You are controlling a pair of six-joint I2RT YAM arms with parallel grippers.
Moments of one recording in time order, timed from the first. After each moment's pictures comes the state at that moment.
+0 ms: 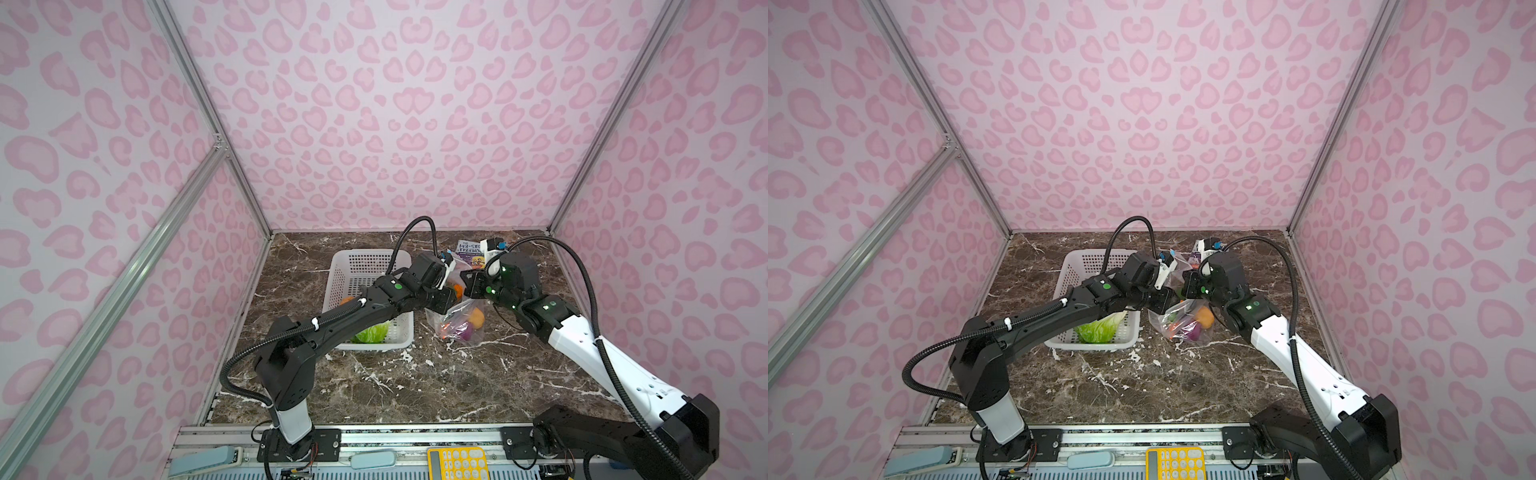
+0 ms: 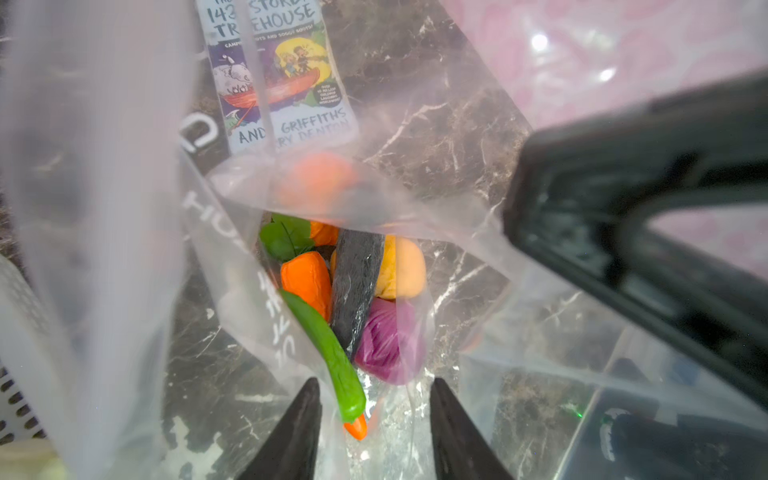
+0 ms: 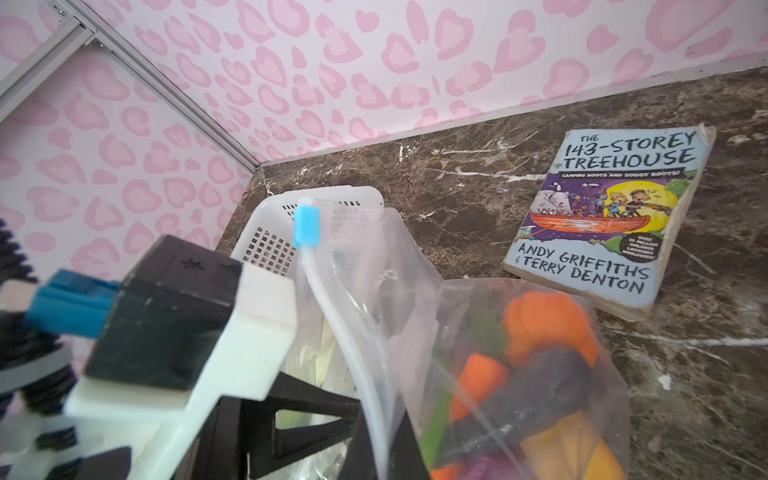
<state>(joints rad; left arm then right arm) -0.85 1.77 1.47 -0.46 0.15 -0.33 0.47 1.19 1.01 -0.30 -0.09 0.50</state>
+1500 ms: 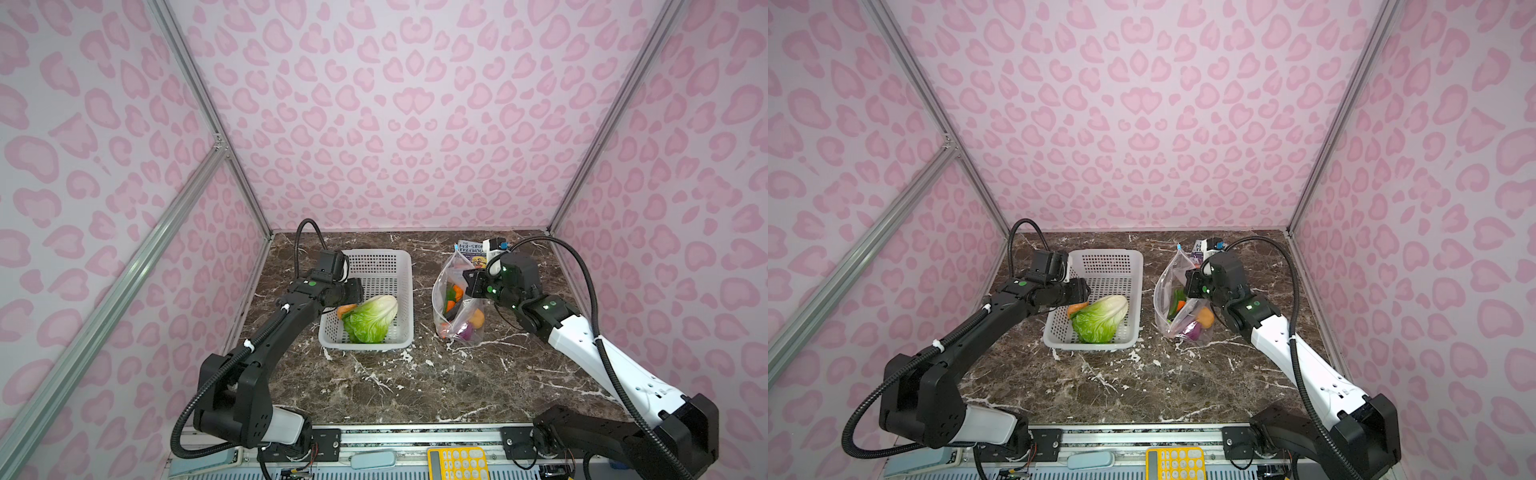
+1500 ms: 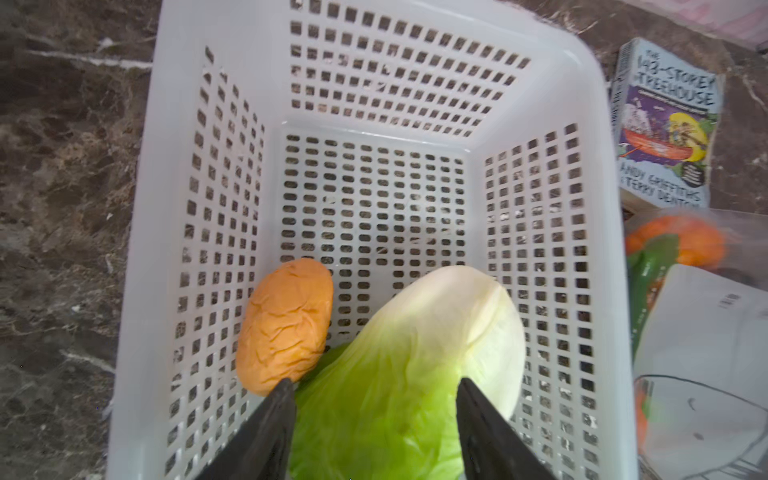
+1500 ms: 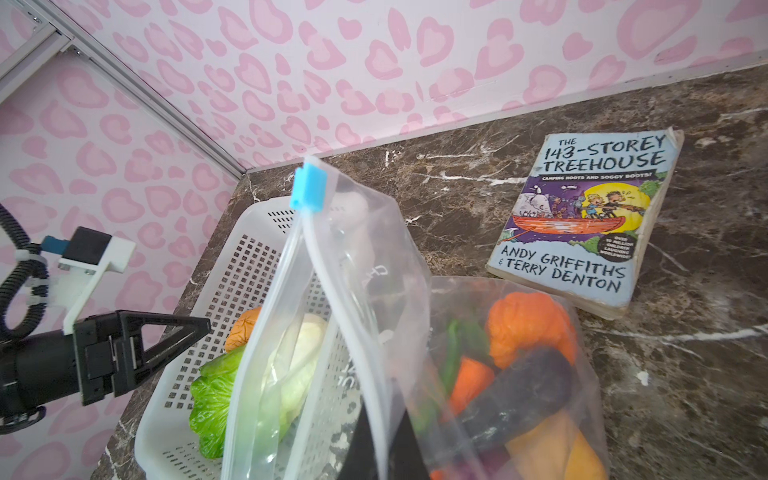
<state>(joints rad) -0.29 1.45 1.09 -0.59 0.08 -0.39 0.46 1.19 1.00 -0.30 -0.06 0.50</state>
